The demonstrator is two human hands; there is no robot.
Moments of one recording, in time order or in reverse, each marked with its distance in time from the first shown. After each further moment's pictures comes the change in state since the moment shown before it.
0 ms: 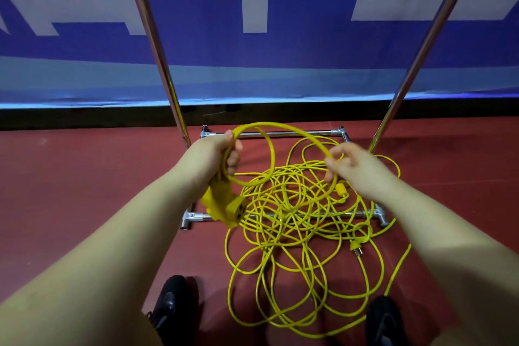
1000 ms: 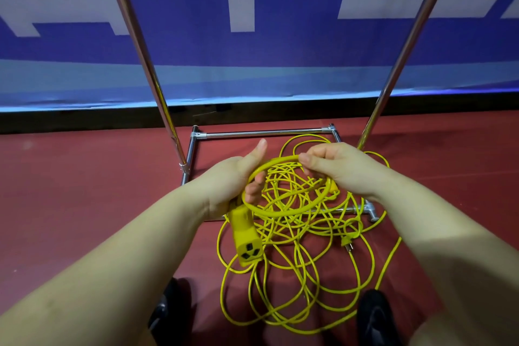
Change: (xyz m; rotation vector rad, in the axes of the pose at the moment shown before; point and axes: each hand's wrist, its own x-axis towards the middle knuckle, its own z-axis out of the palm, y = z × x) left_hand -0.018 -0.008 0.043 0.043 -0.368 -0.169; right_hand -0.019 -0.033 -0.005 0.069 -0.225 -0.141
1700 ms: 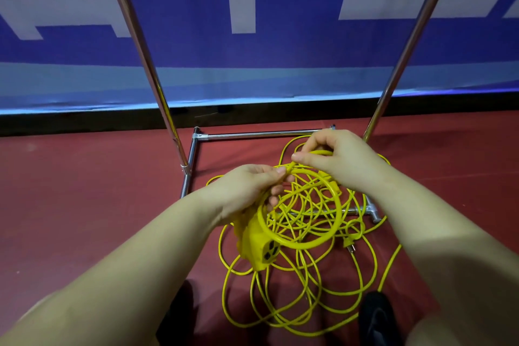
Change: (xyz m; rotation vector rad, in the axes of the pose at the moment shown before) left_hand 0.007 -0.007 0.014 -0.044 -0.022 0.006; right_hand 0.002 -0.012 -0.001 -0.254 0.258 -0.071
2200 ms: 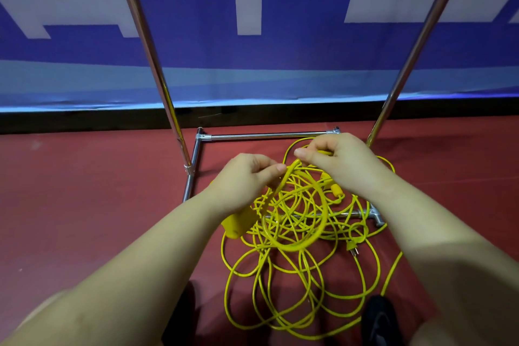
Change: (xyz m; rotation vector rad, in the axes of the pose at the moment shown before) left_hand 0.002 0.000 -0.019 0.641 0.270 0.293; right_hand 0.002 -0.010 0.009 -0.055 0.012 0.011
